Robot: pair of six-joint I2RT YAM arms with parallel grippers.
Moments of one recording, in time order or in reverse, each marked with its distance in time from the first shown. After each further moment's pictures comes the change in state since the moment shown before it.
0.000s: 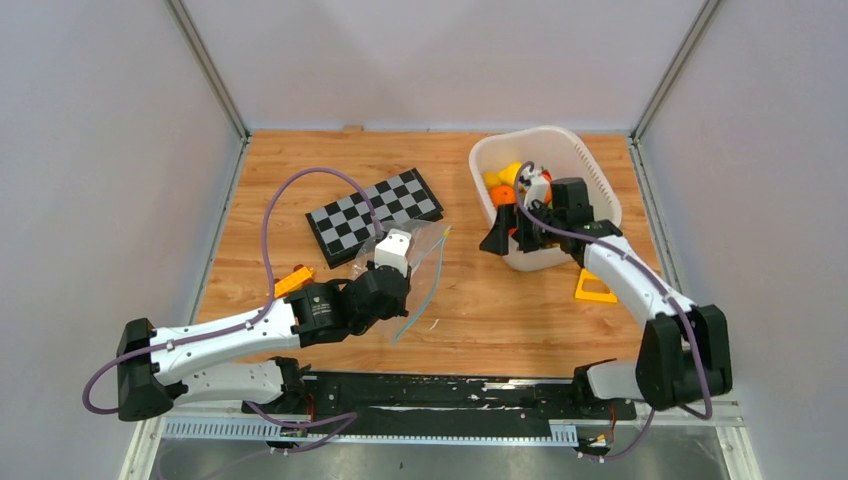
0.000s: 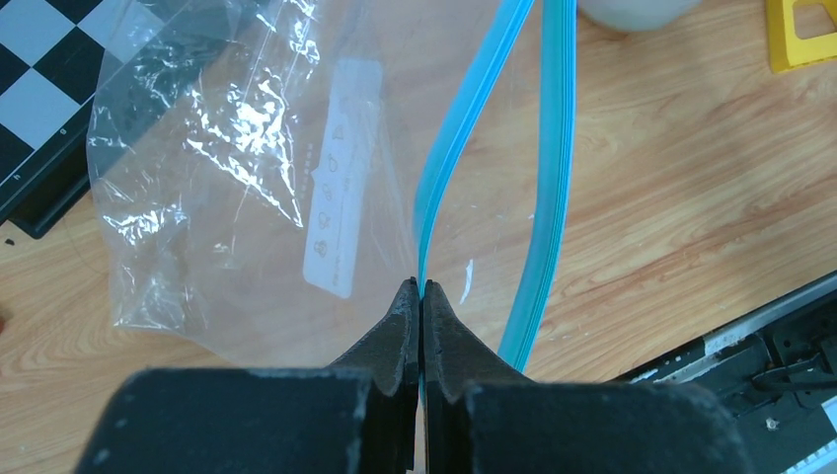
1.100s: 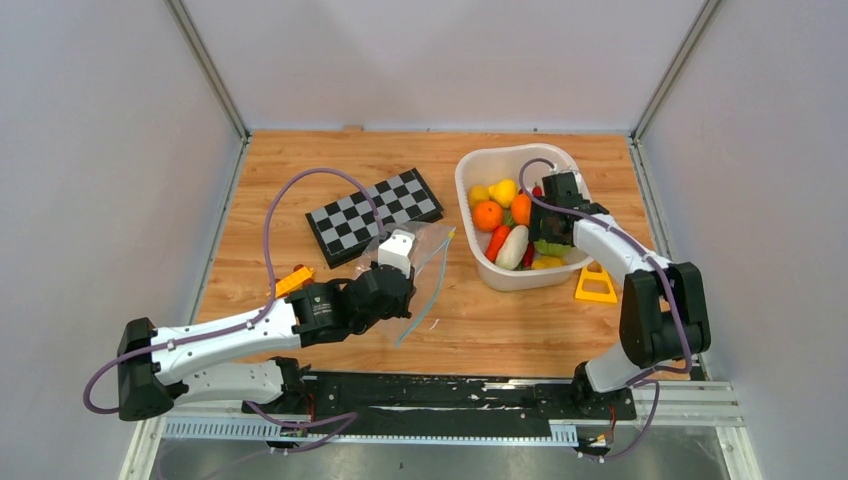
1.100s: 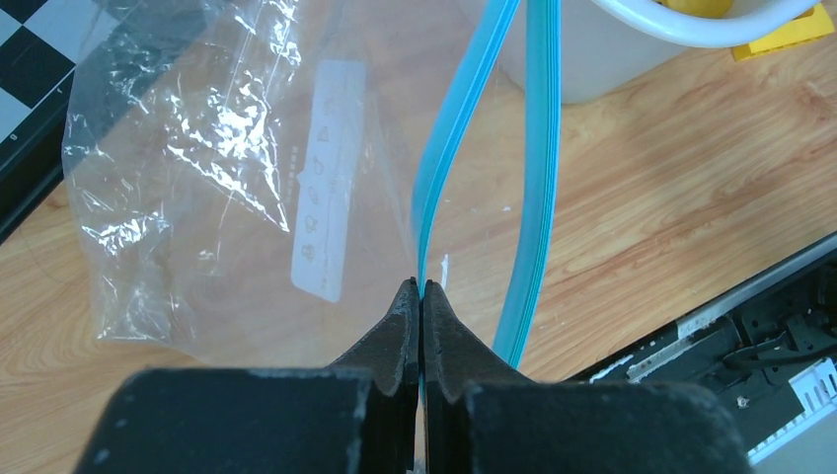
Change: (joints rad) left arm 0.000 0.003 0.000 0.022 0.051 0.003; right arm 0.018 0.152 0.058 -0.125 0.864 0.074
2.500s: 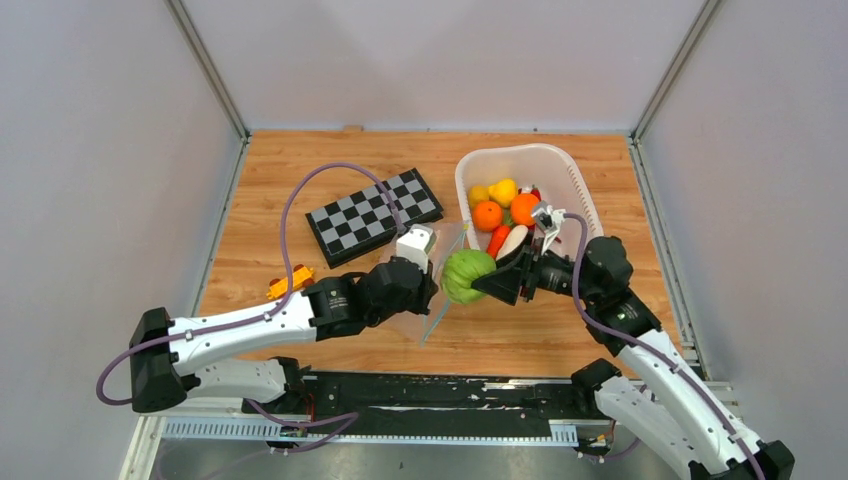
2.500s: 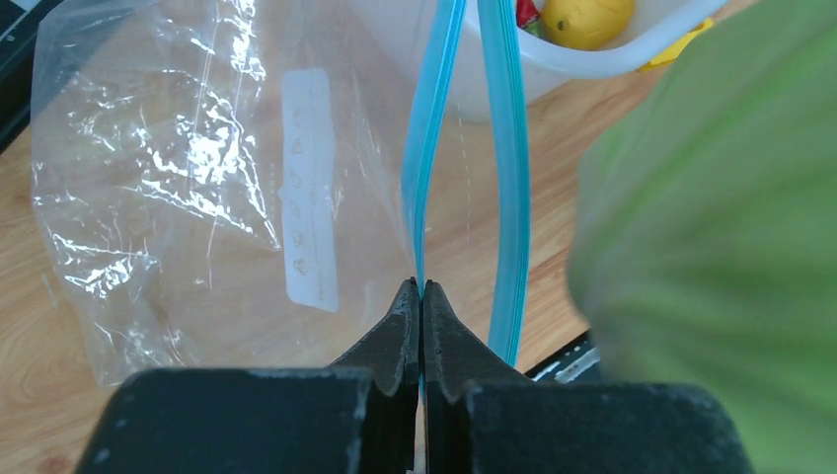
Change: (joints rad) left arm 0.001 0.100 0.057 0.097 0.089 -0.006; right arm 0.237 -0.878 -0.407 0.445 -1.055 0.318
